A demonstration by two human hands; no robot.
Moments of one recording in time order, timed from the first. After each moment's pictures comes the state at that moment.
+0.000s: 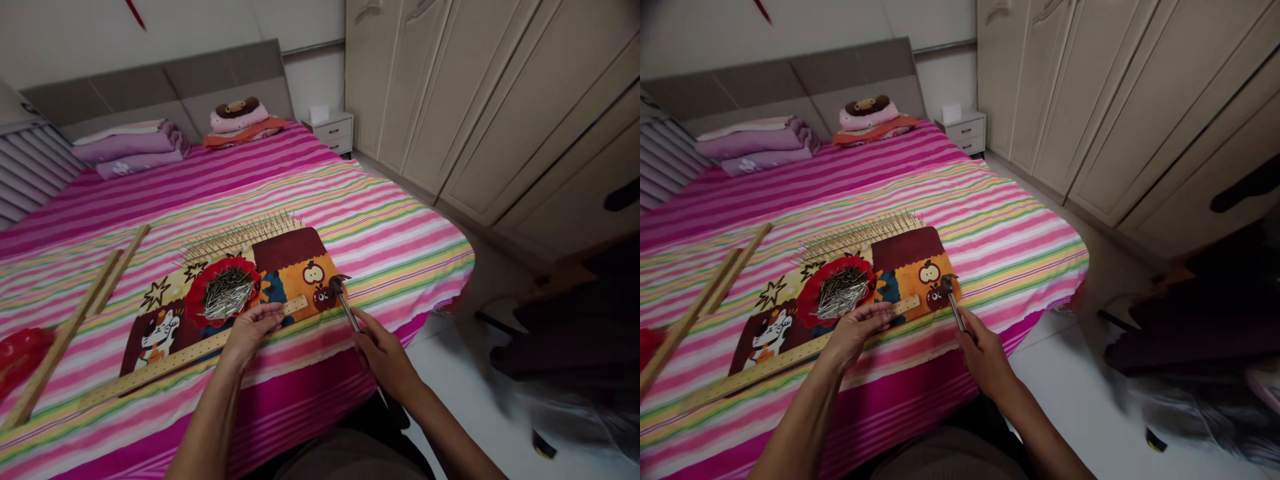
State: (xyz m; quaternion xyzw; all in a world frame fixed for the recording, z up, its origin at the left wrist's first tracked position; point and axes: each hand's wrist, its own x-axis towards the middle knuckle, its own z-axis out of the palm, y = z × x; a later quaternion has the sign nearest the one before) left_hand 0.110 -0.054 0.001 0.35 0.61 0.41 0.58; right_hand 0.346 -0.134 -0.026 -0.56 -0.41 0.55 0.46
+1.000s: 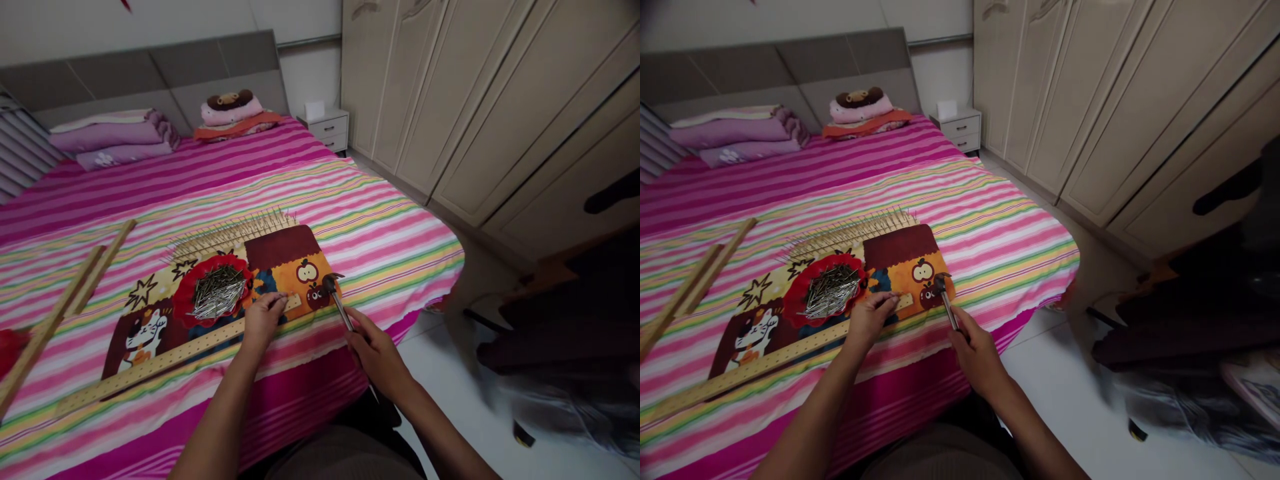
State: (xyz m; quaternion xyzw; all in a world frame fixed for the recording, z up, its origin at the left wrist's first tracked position) left_hand 0.131 -0.028 -0.043 0.56 0.64 0.37 0.36; right_hand 0.347 -0.134 -0.024 -0.58 -0.43 0.52 0.46
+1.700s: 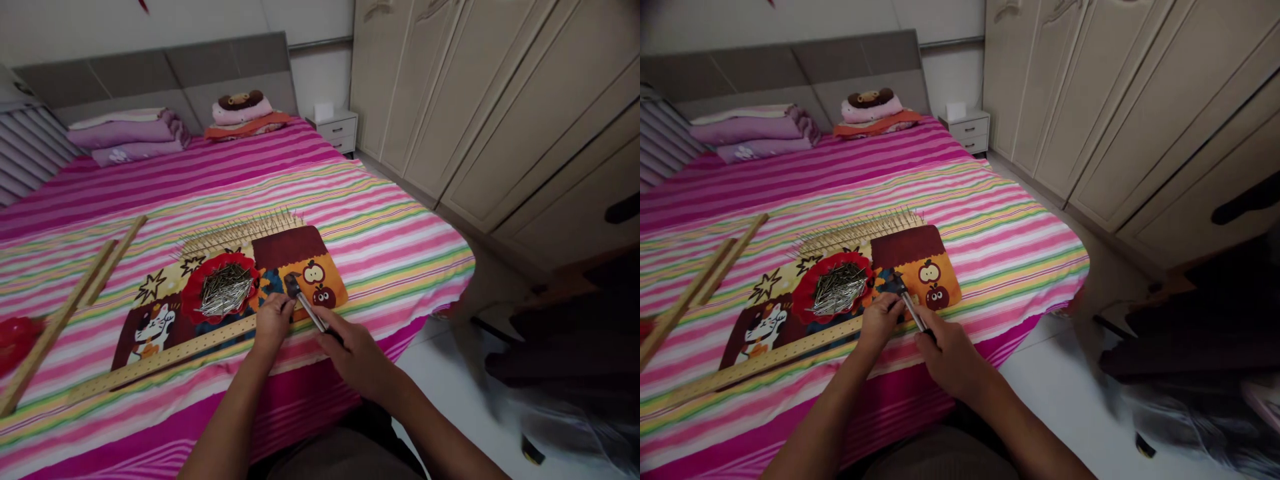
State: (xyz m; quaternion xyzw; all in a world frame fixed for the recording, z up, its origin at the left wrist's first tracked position) left_hand 0.137 -0.033 -0.043 0.67 0.64 0.32 0.21; right_hand 0.316 -0.115 0.018 -0.49 -0.63 0.46 0.39
